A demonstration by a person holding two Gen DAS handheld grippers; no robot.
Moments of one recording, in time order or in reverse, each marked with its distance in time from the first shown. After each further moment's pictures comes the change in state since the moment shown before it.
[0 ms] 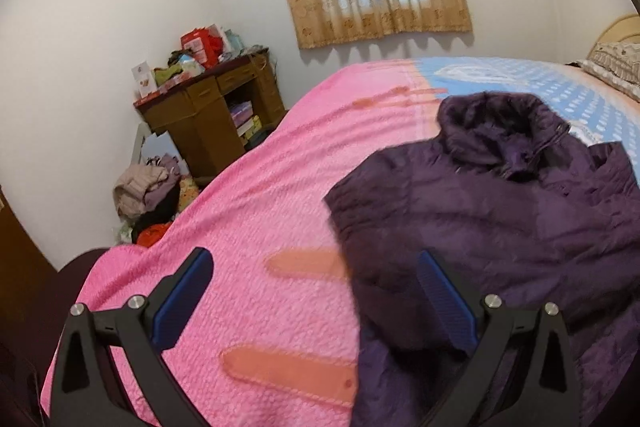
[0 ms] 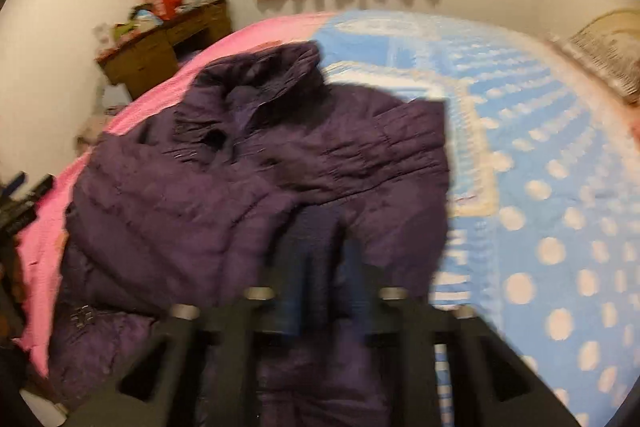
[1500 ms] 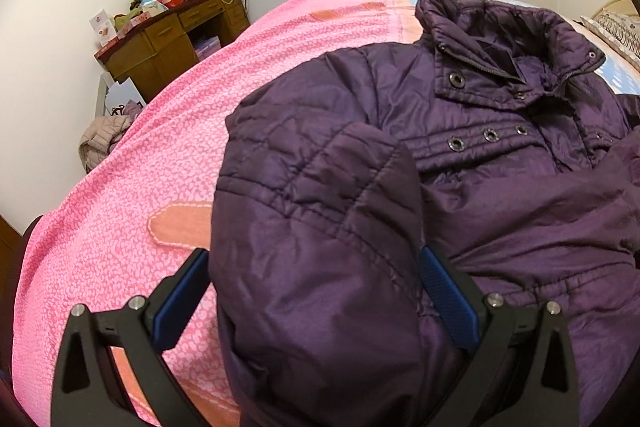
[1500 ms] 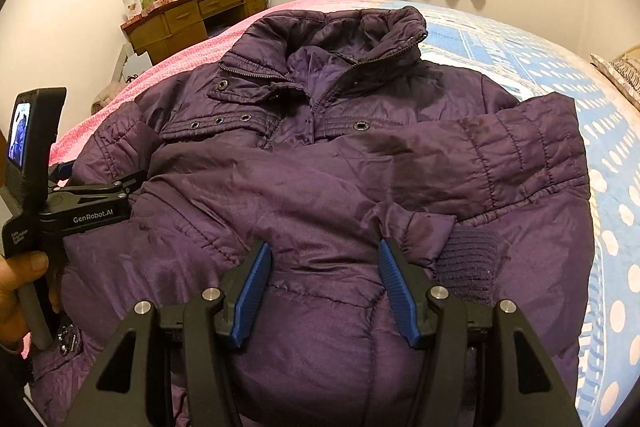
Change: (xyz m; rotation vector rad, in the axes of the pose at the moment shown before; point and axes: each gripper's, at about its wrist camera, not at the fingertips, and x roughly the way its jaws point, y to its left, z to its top) left arm 0.105 -0.050 -0.029 0.017 0.273 -0.061; right arm 0.089 0.086 -0.013 -0.110 0.054 0.107
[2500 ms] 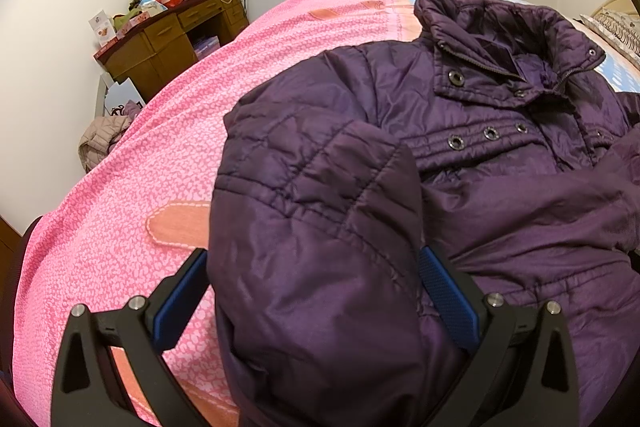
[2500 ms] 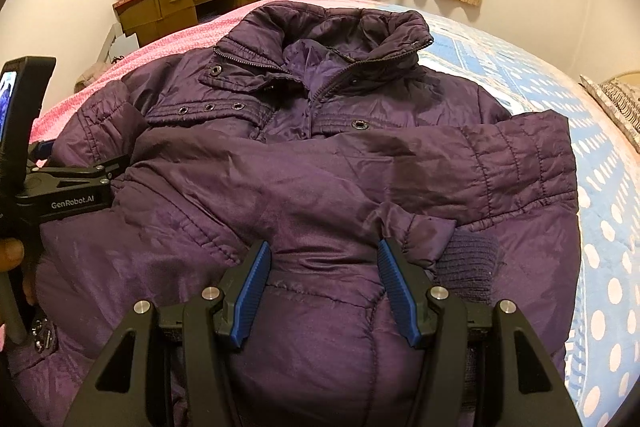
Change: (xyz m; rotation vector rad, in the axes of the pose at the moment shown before) left arm 0.002 -0.002 0.000 0.004 -0.001 -0.001; right arm 0.005 0.014 -0.001 -0.072 0.011 -0.108
